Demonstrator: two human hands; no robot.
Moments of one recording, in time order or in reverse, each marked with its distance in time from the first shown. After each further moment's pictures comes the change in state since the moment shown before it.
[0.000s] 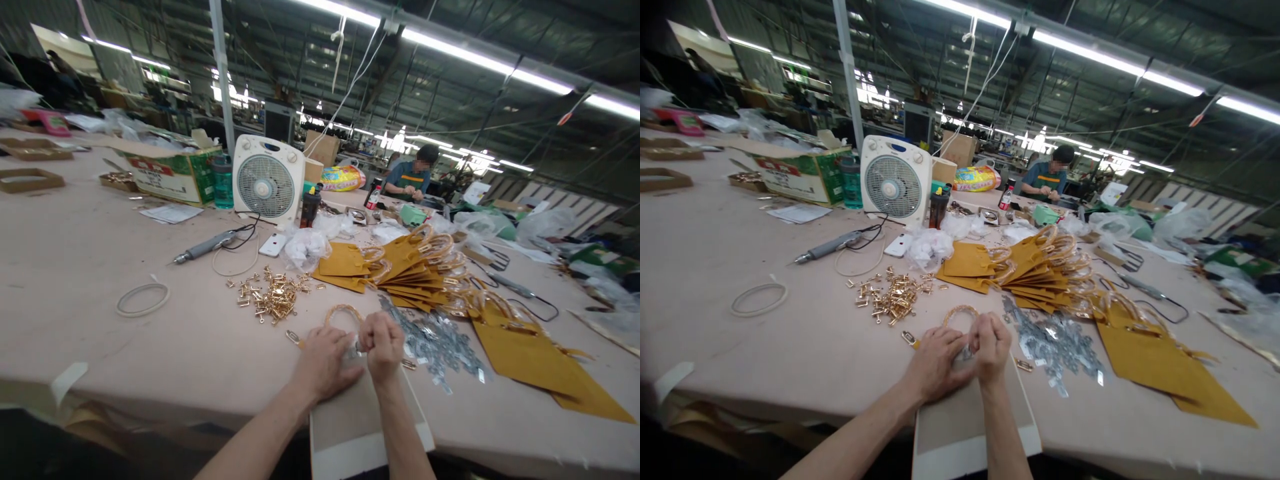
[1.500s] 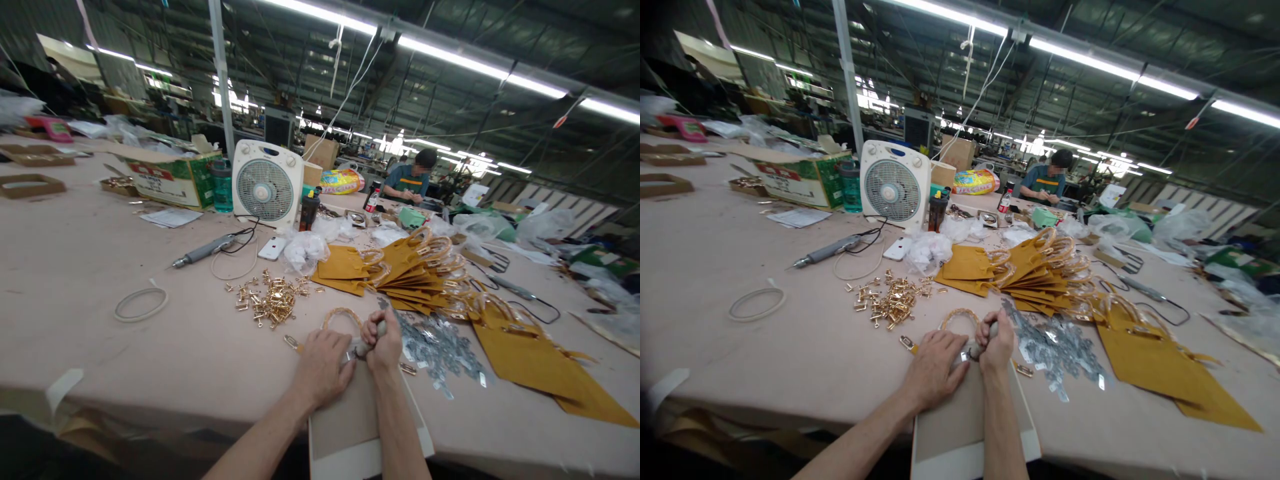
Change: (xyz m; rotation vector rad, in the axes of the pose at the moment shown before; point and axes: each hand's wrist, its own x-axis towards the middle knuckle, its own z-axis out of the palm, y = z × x) left_hand -0.002 0.005 -0.003 -0.001 0.013 -0.010; right_hand 0.019 0.029 -0.016 0.306 0.262 0.351
